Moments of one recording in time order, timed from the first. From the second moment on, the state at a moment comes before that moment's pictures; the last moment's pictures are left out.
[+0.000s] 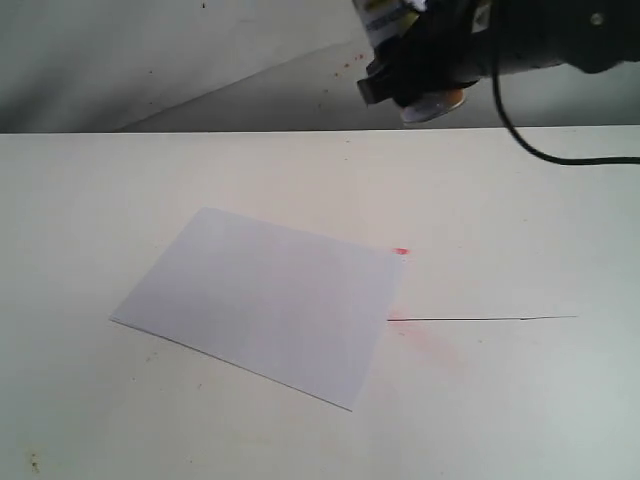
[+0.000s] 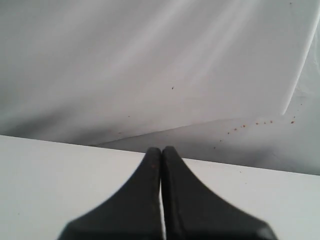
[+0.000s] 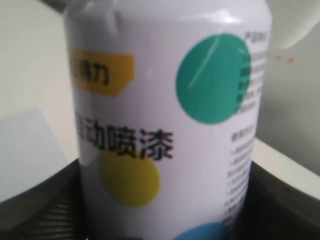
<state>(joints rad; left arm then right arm) -0.12 0.43 -0.34 -1.22 0.10 1.00 0.44 1.65 -1.31 -0.13 0.30 -0.08</state>
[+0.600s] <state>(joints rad) -0.12 0.31 -0.08 -1.22 0.11 1.00 0.39 1.35 -0.63 -0.06 -0.48 -0.03</state>
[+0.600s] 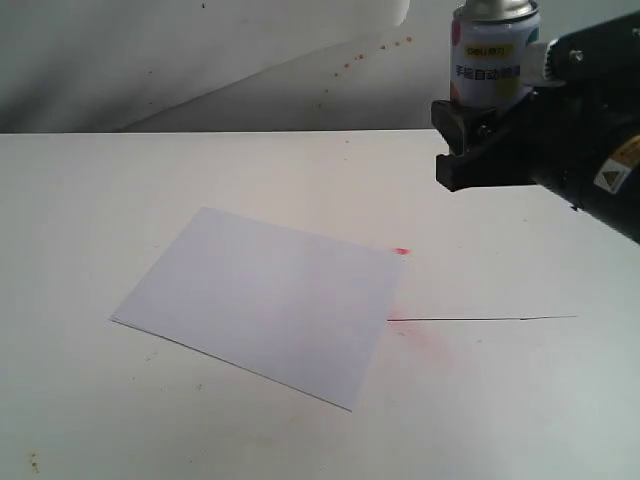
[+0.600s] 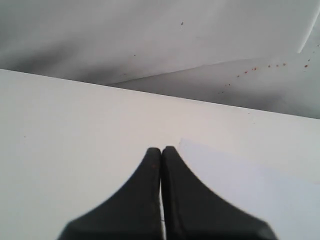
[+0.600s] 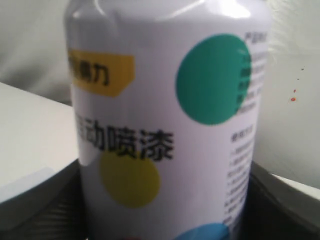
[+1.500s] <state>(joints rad) -0.12 0.31 -0.08 -1.22 0.11 1.00 0.37 1.69 -0.56 0.22 -0.96 -0.26</state>
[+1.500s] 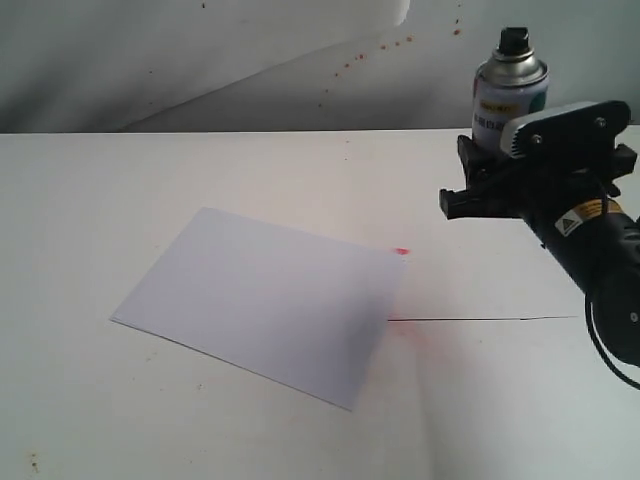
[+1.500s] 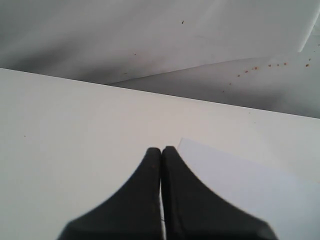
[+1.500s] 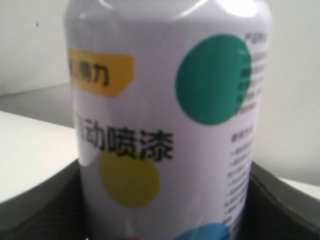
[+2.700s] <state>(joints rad) -0.12 0.31 -0.08 -1.22 0.11 1.00 0.13 2.21 -0.93 -0.42 -0.98 0.13</state>
